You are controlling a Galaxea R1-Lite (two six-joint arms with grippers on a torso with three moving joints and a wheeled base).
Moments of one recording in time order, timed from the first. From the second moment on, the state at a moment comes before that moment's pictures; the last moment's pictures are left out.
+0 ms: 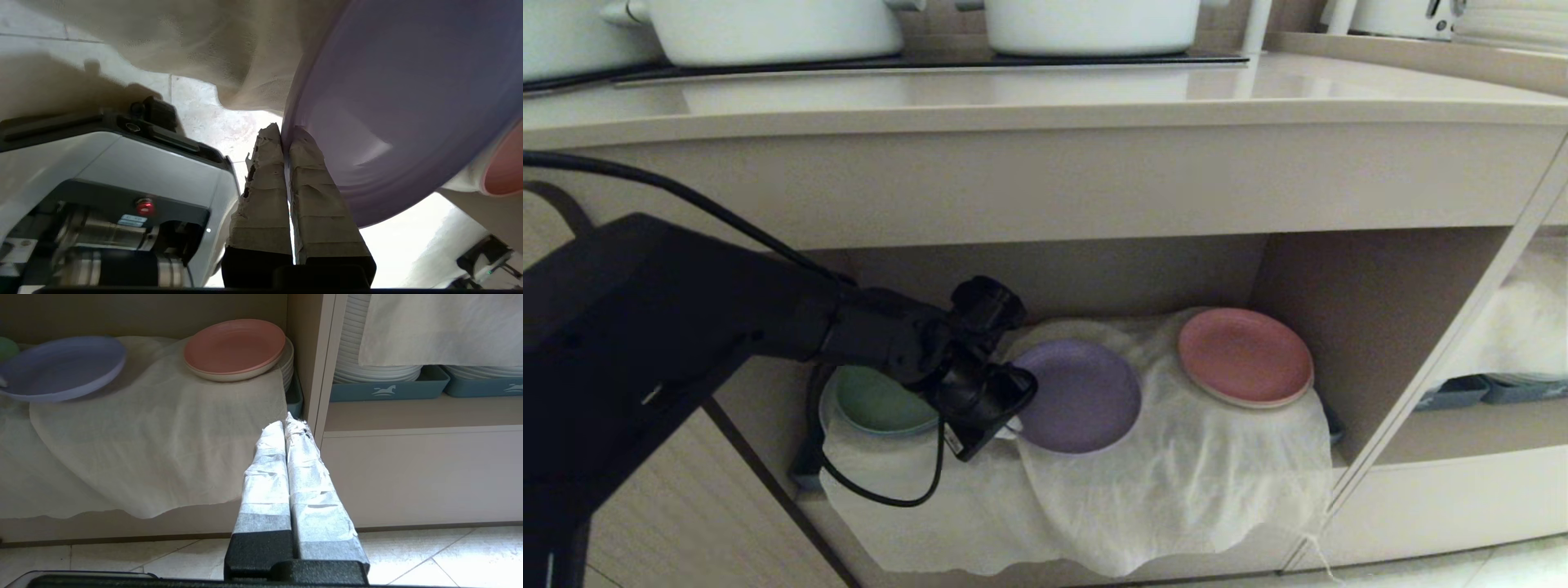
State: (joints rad) left arm -0.56 2.13 -1.38 0.32 -0.07 -1.23; right arm 0.00 0.00 0.00 0.00 0.00 0.02
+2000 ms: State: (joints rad) left arm -0.56 2.30 -1.57 0.32 0.02 -1.28; right arm 0.00 0.00 0.00 0.00 0.00 0.02
